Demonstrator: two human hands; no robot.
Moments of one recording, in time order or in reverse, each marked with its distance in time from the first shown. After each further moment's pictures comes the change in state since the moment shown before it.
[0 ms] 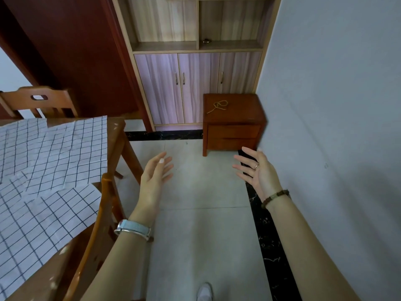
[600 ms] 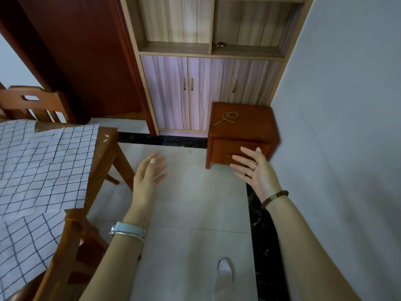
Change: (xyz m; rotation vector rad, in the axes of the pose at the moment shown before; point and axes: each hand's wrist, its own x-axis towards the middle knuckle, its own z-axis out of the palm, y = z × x) left_hand 0.158 -0.009 0.064 -0.063 0.176 -0.038; right_hand 0.188 -0.057 -0.003 -0.043 -0.095 0.025
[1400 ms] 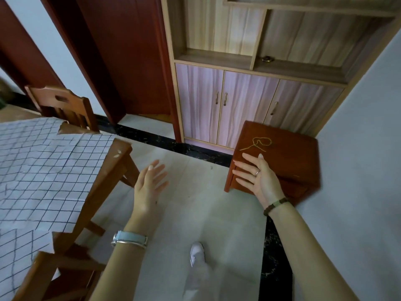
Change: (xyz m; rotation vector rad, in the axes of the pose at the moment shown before) left_hand 0.157 0.007 0.073 -0.057 0.317 -0.011; right_hand 0.234 -0.057 0.028 -0.084 -0.240 0.111
